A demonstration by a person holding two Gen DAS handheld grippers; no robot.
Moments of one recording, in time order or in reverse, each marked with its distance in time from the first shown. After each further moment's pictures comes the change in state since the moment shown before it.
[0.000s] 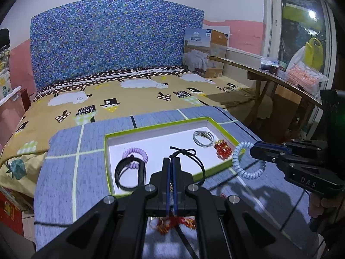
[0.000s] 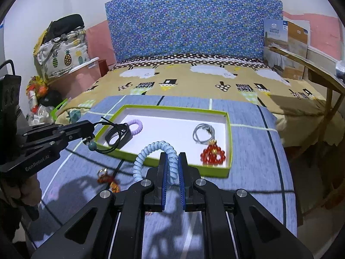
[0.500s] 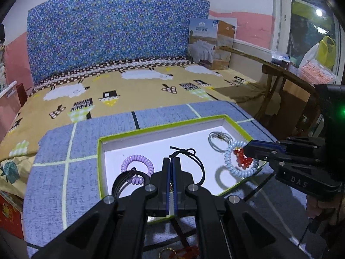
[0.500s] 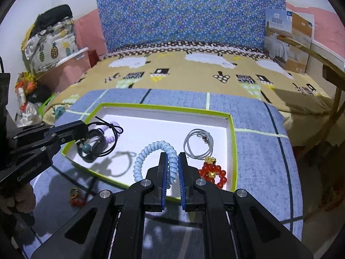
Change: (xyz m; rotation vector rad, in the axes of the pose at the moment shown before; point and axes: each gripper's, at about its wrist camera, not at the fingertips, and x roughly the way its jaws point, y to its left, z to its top) left arm 0.061 0.014 0.010 -0.017 0.069 0.007; right arm 0.072 -0.016 0.021 0.003 0.092 -0.032
